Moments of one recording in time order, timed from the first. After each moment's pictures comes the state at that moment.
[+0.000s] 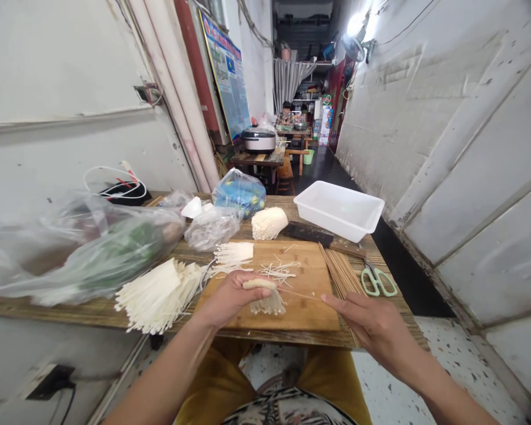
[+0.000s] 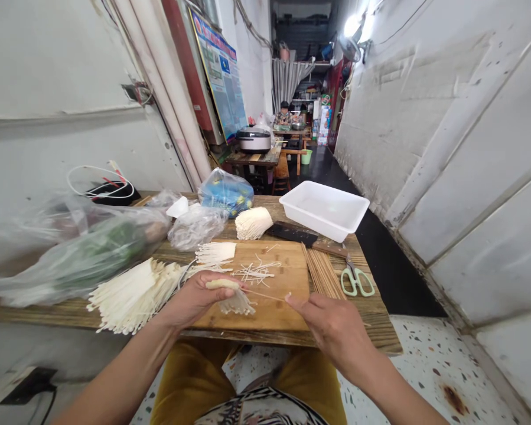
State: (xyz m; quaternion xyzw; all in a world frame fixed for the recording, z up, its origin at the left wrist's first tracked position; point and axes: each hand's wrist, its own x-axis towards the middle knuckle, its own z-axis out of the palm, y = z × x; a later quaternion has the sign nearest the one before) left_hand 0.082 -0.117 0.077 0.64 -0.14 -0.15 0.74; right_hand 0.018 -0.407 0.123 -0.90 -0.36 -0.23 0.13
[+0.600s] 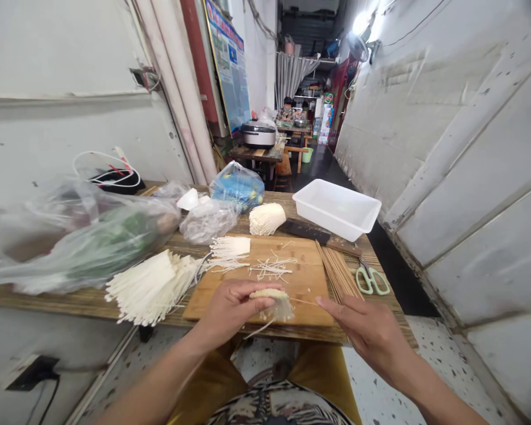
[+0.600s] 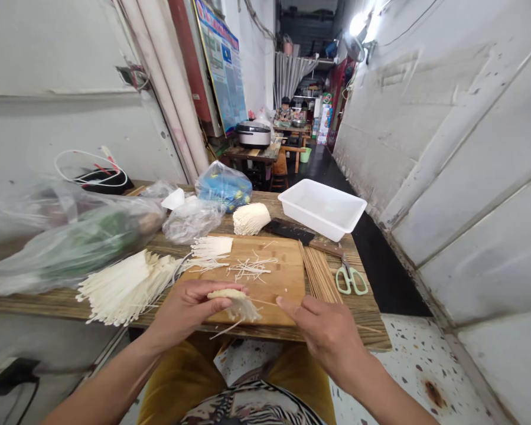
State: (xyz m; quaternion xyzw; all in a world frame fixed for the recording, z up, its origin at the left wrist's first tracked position) left_hand 0.047 -0.127 0.104 0.72 -0.16 -0.06 0.68; right_hand 0.007 -0.402 0.128 -0.89 -0.37 -0.23 0.13
